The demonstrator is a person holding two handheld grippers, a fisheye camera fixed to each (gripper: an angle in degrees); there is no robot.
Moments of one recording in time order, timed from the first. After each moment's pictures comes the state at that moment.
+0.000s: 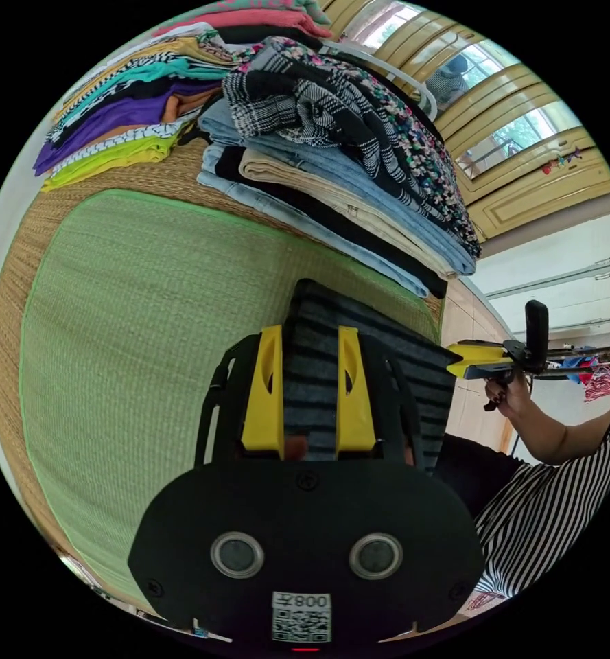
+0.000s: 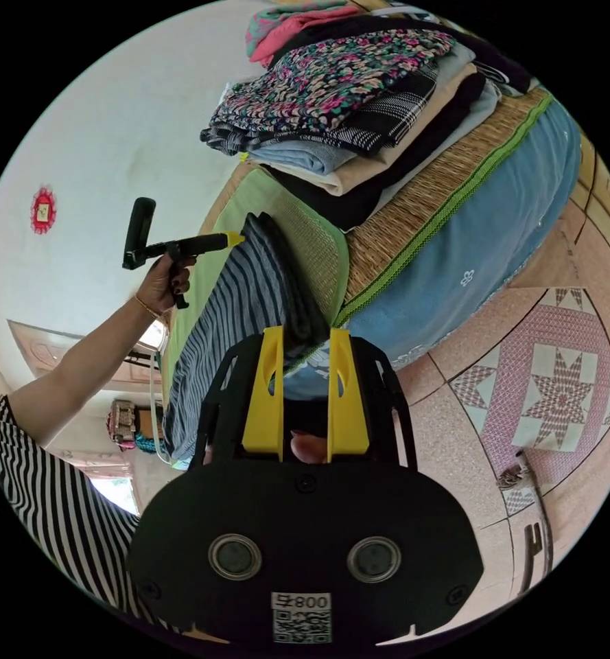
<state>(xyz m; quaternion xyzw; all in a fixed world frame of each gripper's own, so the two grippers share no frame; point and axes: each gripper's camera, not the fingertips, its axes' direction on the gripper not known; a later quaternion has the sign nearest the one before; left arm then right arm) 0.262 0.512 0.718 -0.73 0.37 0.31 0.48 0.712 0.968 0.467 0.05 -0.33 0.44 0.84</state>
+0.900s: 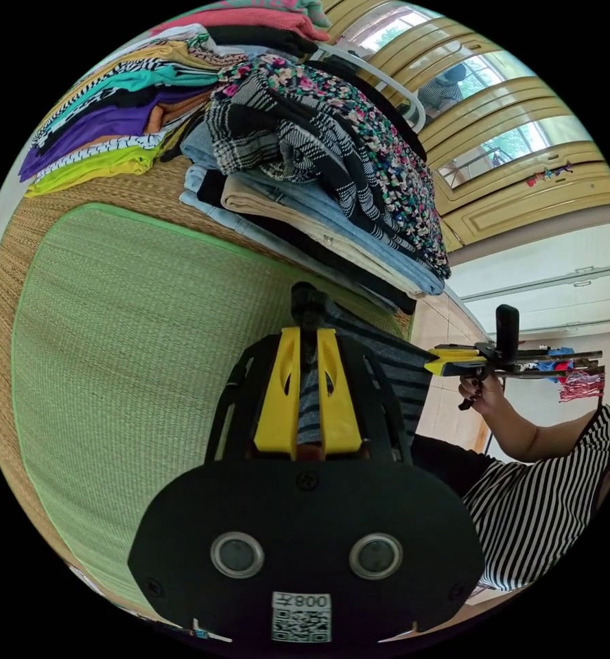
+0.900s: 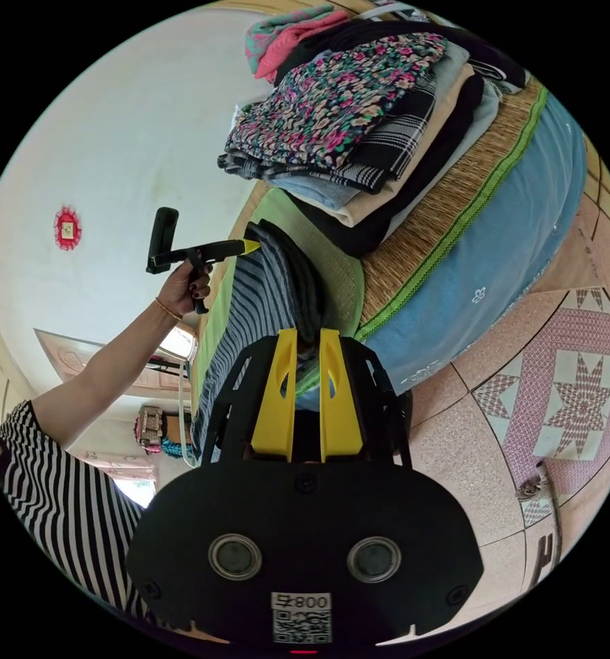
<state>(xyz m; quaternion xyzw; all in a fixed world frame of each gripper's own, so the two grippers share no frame) 0.340 0.484 0.742 -0.74 0.40 0.27 0.47 0.741 1.008 0.431 0.10 -0.37 0.45 0.80</state>
